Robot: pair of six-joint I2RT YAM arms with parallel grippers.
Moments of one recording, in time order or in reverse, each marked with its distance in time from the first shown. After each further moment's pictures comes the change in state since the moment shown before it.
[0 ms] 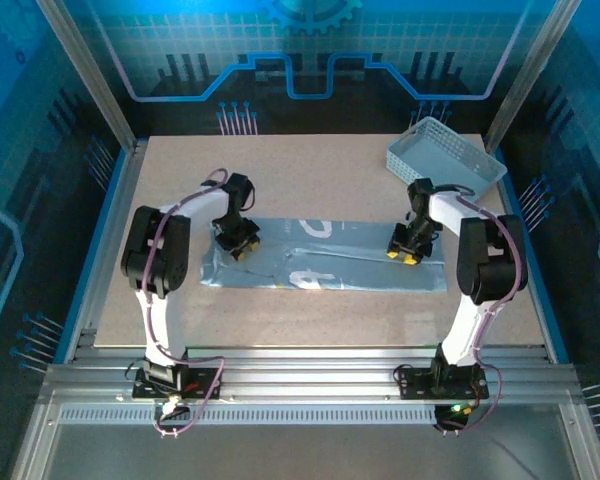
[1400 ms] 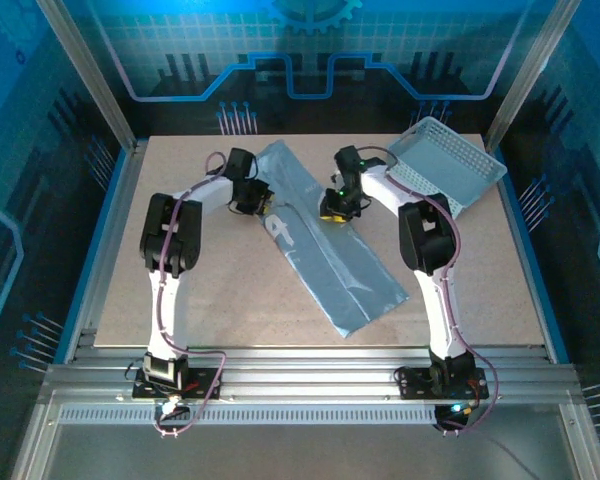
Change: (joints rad) left arm 0.036 0.229 0.234 0.495 0.178 -0.298; right arm 0.297 0.471 0.690 0.058 -0.117 0.026
